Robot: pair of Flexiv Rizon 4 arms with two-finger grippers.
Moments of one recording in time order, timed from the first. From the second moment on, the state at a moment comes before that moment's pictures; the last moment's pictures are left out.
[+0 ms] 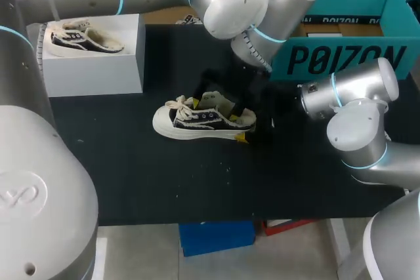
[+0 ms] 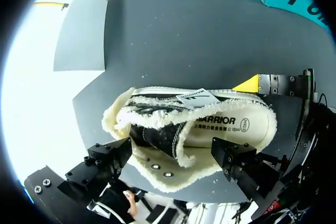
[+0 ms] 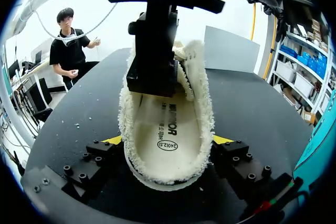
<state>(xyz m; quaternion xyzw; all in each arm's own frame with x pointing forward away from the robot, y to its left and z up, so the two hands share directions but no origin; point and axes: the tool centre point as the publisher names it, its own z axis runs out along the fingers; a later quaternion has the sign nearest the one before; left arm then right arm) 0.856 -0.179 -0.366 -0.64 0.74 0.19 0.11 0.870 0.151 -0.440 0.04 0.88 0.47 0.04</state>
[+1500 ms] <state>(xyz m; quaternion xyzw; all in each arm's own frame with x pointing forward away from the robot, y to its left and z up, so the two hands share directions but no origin) 0.872 -0.177 -0.352 -0.62 0.75 0.16 0.15 0.870 0.150 -0.440 0.05 0.88 0.47 0.04</state>
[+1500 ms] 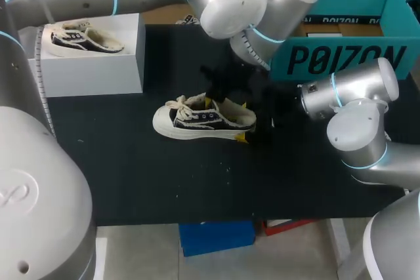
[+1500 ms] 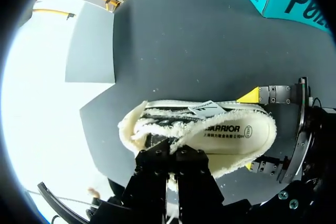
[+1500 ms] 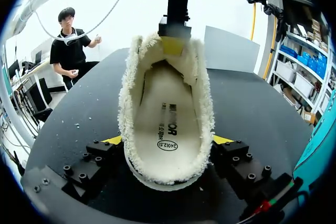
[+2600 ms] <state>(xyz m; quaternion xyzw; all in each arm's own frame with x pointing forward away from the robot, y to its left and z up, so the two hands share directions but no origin) 0.862 -0.125 -0.331 -0.65 0.74 0.07 0.16 0.870 0.151 -0.440 0.04 0.88 0.47 0.04</state>
